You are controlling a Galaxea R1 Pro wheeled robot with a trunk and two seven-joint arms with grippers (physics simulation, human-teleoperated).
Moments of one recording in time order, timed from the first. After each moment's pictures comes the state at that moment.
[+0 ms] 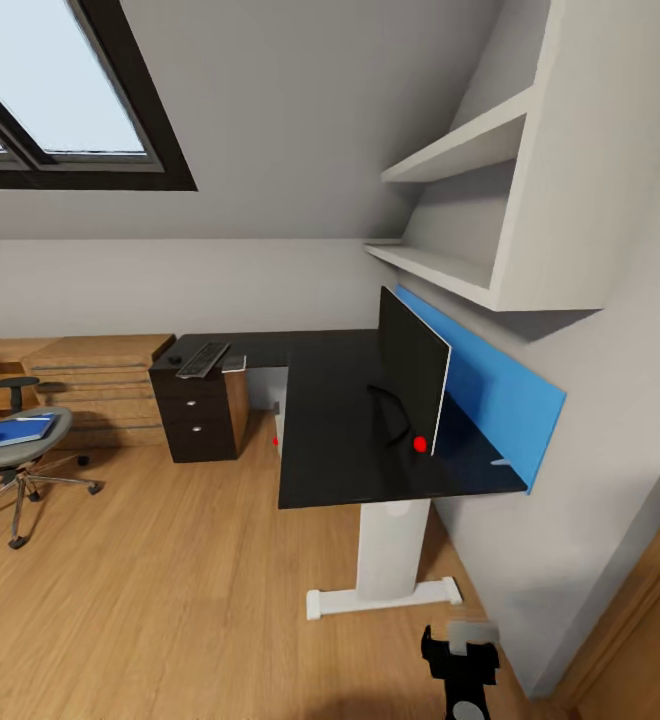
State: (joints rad) left arm -0.02 0.03 0.22 -0.64 0.10 0.03 0.24; right arm -0.28 0.07 0.16 -0.61 0.02 -0.13 -0.45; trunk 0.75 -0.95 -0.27
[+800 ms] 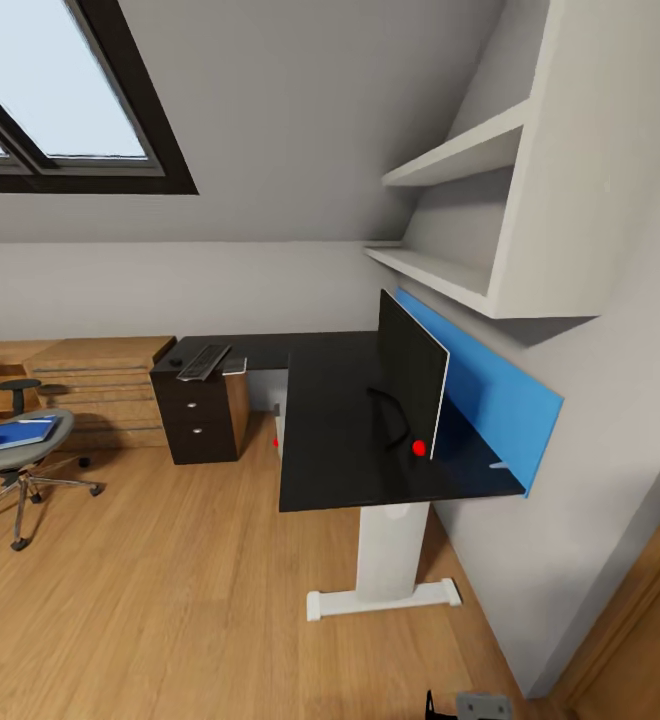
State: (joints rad) left arm -0.02 0.00 0.21 -0.49 0.10 -0.05 0.24; right arm -0.28 0.07 0.15 -0.23 0.02 -0.50 -0.35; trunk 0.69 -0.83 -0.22
